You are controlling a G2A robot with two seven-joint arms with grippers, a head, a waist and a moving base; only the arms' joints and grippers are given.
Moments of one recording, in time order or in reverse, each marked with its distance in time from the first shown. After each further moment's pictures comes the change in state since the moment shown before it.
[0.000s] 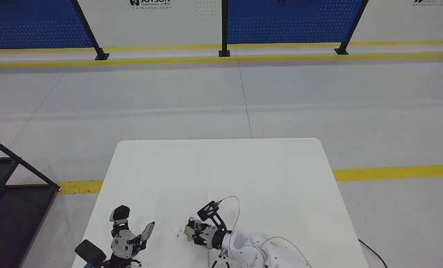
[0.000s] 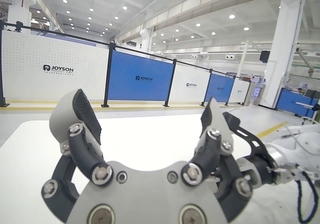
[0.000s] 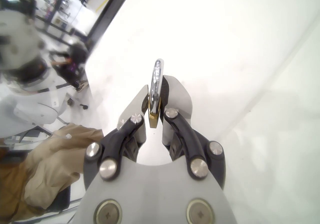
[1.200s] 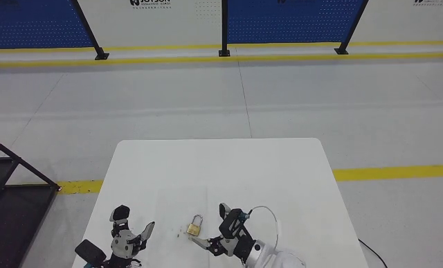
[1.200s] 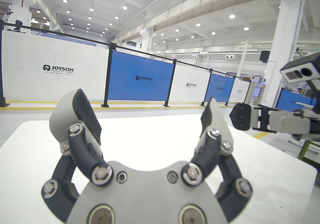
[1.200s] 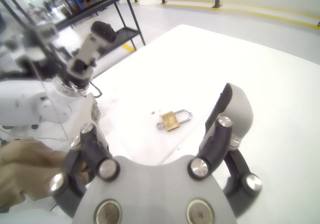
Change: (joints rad) left arm 0.000 0.000 0.000 0.000 0.000 0.000 0.000; right arm -0.404 0.161 0.284 -0.613 -0.476 -0.028 -0.139
